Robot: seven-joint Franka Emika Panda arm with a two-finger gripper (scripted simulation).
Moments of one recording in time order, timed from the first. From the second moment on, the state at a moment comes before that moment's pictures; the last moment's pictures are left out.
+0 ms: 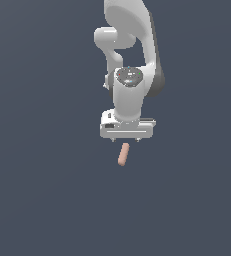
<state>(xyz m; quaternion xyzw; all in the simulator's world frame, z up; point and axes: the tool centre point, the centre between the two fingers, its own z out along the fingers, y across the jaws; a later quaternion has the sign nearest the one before) 0.003 0.044 0.149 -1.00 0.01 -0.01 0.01</state>
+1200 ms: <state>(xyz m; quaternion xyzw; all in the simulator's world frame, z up) 0.001 0.044 0.069 -0.99 0.15 0.00 0.00</state>
